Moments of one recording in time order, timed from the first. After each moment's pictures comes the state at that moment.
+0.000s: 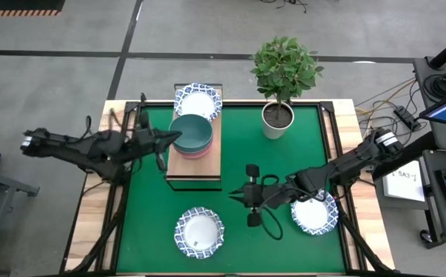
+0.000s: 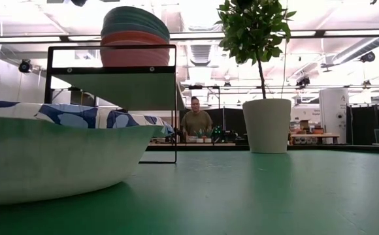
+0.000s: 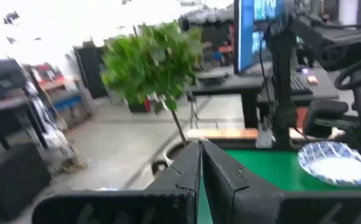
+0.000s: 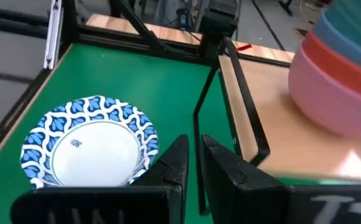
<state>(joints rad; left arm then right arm) -0.20 0.75 0.73 0.08 -0.60 0.20 0.40 1.55 1.17 -0.06 0.41 0.01</state>
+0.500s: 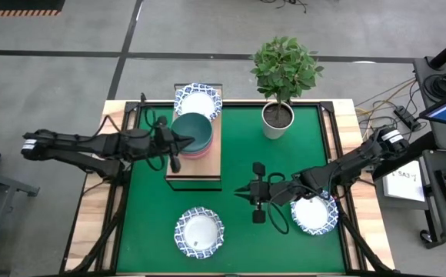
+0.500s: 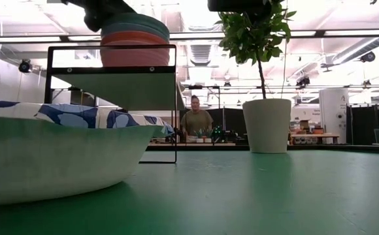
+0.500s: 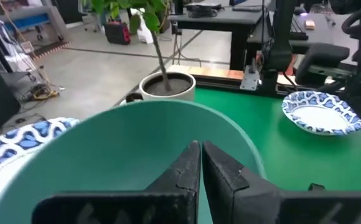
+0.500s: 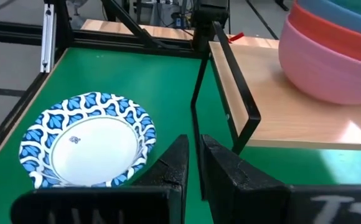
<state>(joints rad) -0.06 0.92 0.80 -0.15 -0.42 -0.07 0.40 1.48 0.99 0.07 0.42 0.08</state>
